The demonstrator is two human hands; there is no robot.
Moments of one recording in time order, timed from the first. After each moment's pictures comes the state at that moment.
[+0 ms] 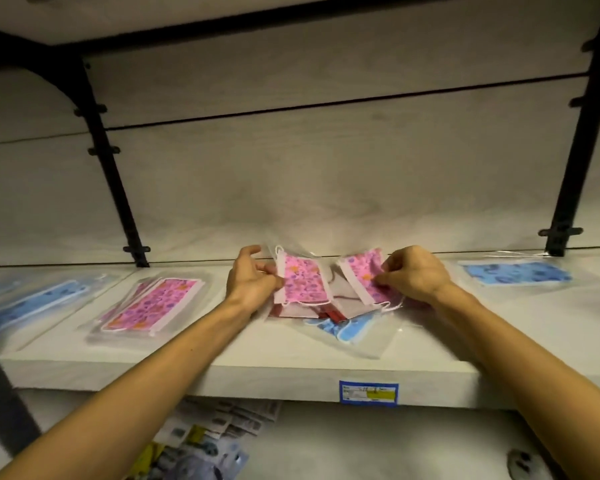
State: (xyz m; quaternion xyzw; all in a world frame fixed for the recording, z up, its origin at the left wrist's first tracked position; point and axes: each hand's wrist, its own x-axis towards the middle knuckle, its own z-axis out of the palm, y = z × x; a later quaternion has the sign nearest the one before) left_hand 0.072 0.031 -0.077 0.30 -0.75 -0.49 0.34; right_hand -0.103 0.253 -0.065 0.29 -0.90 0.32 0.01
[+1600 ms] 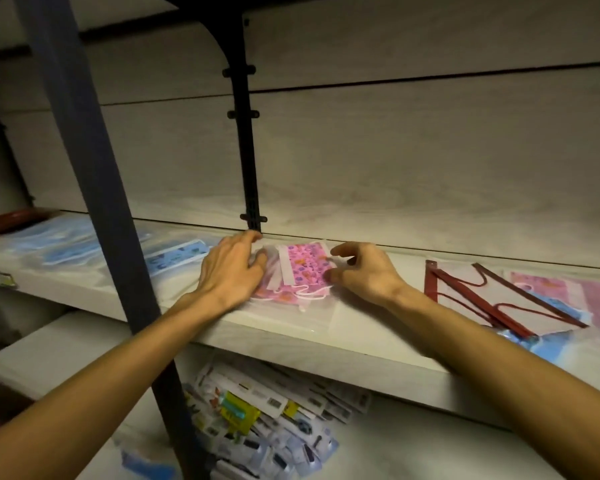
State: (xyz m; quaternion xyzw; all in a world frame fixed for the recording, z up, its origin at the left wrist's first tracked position) left_hand 0.264 -0.123 -0.067 0.34 -0.89 -0.05 0.30; right_hand 0.075 0.024 -0.070 0.47 -0.78 0.40 -0.09
